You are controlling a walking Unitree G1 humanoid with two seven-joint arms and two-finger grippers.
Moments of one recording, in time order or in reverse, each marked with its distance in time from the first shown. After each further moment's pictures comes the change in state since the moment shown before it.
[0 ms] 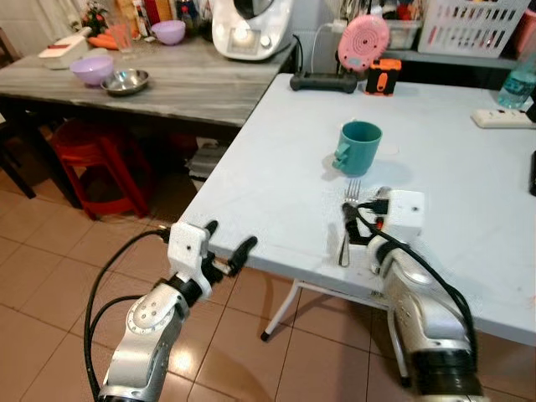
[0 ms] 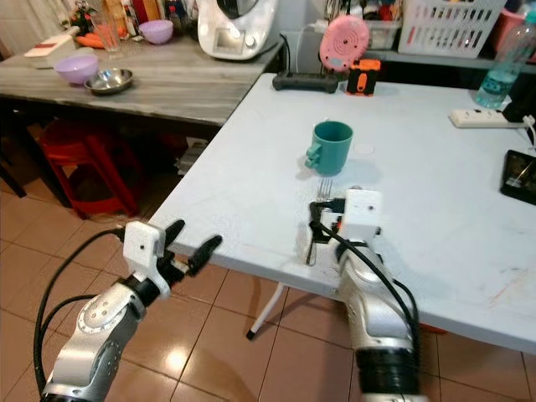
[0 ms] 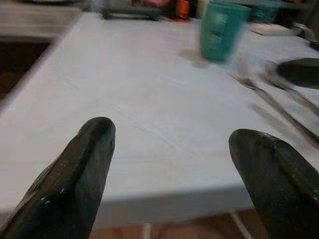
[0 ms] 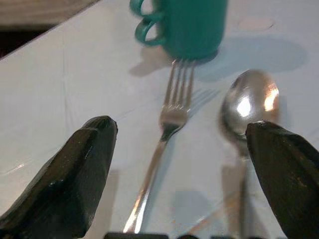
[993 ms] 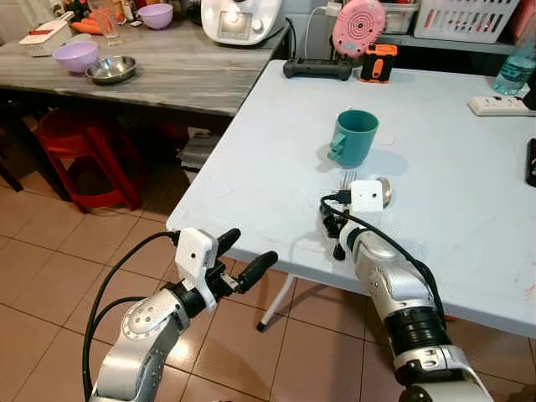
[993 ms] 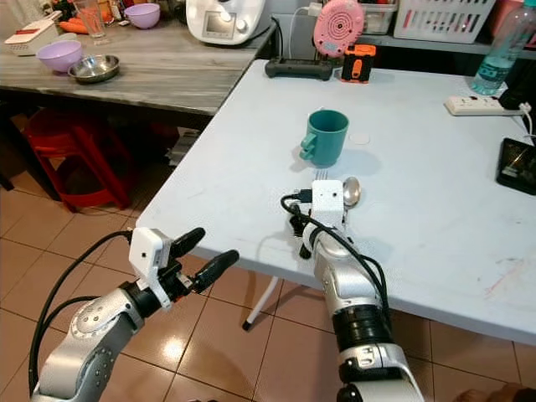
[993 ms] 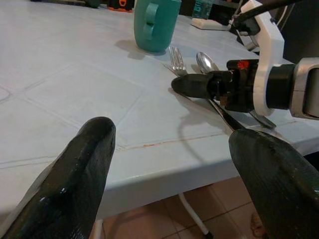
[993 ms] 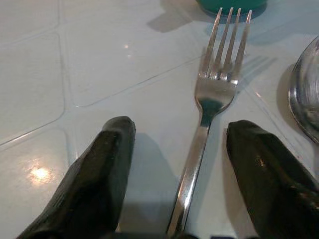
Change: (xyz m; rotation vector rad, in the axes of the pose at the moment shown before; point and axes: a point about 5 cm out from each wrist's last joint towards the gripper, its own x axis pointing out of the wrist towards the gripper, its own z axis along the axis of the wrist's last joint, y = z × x) left arm -0.007 -0.017 0.009 -0.062 0.002 -0.194; right arm 0.031 0.024 -0.005 -0.067 0.121 0.026
